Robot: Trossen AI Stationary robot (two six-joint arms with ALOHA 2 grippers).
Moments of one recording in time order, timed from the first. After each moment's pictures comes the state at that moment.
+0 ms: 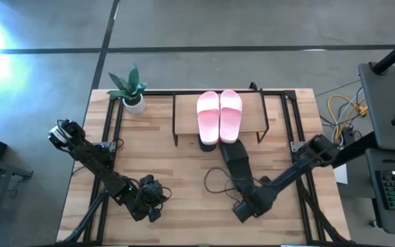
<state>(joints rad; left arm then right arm) -0.79 1.54 0.69 -0.08 -0.50 -1.07 0.65 1.91 1.26 -1.05 0.12 1.54</state>
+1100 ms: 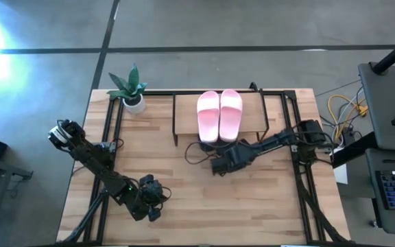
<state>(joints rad) -0.79 1.54 0.68 -0.09 -0.50 -1.07 0.19 1.91 1.24 -0.91 0.42 1.00</state>
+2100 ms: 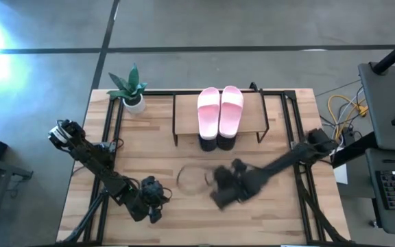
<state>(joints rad) -0.79 1.54 0.69 -0.04 -0.51 -1.07 0.47 1.89 1.40 -0.86 0.55 1.09</state>
